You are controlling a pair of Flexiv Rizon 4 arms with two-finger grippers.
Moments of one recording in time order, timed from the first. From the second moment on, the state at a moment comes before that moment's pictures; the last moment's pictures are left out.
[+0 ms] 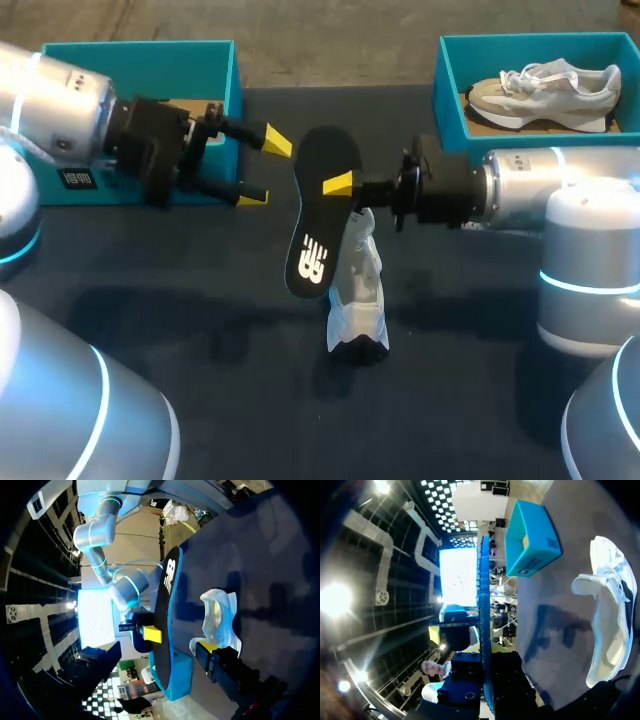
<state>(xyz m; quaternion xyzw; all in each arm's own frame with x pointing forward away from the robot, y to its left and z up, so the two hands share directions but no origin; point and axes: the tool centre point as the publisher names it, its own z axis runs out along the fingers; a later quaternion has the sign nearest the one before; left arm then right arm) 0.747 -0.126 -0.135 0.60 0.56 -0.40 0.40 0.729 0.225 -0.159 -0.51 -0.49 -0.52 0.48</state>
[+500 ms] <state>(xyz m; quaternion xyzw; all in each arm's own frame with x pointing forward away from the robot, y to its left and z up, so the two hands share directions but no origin) 0.757 -0.148 -0.149 0.55 0.54 -0.44 0.47 0.717 0.235 -0.146 -0.49 -0.50 -0.52 0.49</state>
